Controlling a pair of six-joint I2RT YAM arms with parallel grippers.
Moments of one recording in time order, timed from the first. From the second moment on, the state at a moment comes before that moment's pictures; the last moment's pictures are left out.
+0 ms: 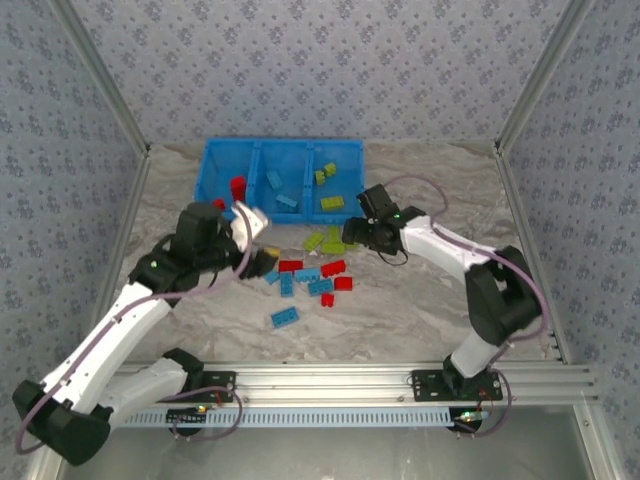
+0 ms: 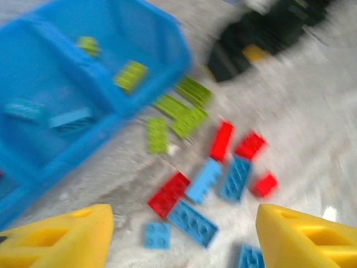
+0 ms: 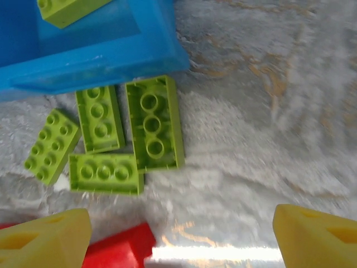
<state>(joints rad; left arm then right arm) -0.54 0.91 0.90 -0.64 0.31 0.28 0.54 1.69 1.16 -0.53 0.06 0.69</state>
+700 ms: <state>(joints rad) -0.55 0.82 0.75 -0.65 0.46 0.63 0.58 1.95 1.30 -0.49 0.12 0.67</state>
